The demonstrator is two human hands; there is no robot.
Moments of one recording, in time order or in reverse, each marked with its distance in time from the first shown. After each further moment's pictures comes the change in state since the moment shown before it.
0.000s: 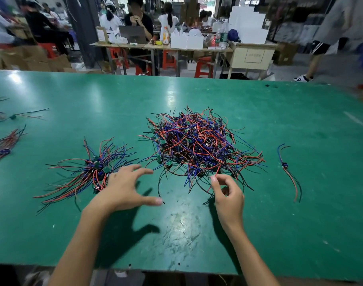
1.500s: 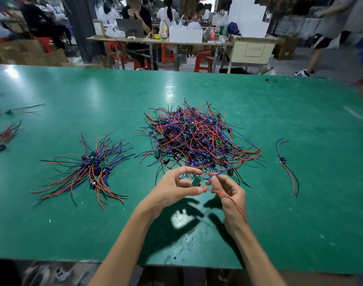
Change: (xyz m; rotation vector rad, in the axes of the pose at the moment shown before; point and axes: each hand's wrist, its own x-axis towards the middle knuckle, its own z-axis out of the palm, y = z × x) left_hand 0.013 0.093 0.057 -1.085 -0.202 0.183; right_hand -0.009 -0.007 -0.021 0.439 -0.228 0.141
